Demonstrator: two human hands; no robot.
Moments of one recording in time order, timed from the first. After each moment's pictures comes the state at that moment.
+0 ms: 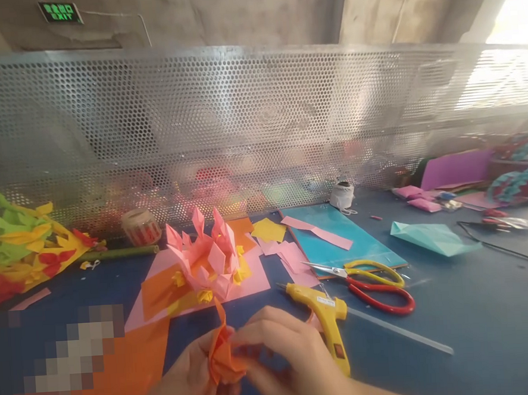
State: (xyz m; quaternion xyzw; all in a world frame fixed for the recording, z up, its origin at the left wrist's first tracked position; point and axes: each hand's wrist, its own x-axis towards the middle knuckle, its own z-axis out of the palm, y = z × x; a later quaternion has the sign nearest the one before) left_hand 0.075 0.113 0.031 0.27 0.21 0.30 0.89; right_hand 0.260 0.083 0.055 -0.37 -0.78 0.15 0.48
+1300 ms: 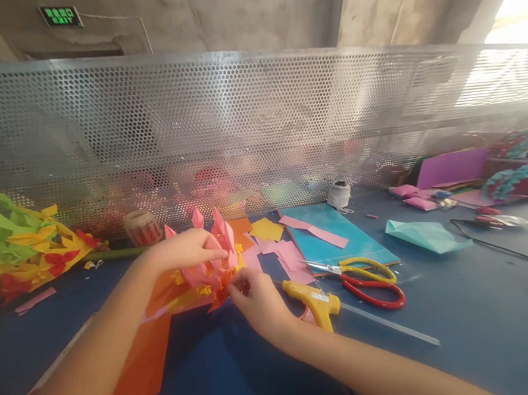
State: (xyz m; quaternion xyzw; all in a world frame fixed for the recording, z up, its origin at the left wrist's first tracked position) left_hand 0.094 0.232 0.144 0.85 0.48 -0.07 0.20; right_hand 0.236 0.148 0.030 -0.58 -0.66 0.28 0.38
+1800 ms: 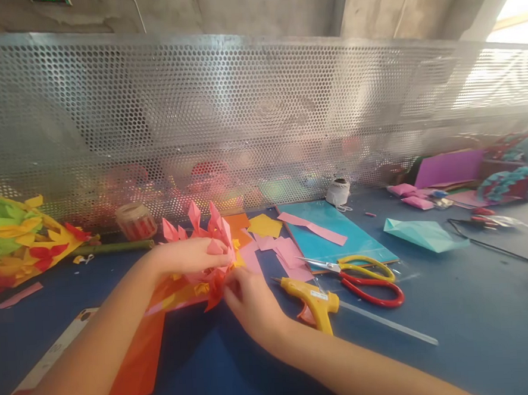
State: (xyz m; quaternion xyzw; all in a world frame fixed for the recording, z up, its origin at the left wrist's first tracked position) left_hand 0.101 0.234 0.128 0.85 0.45 -0.12 0.24; right_hand 0.231 0.151 0.015 -0.56 -0.70 0.22 0.38
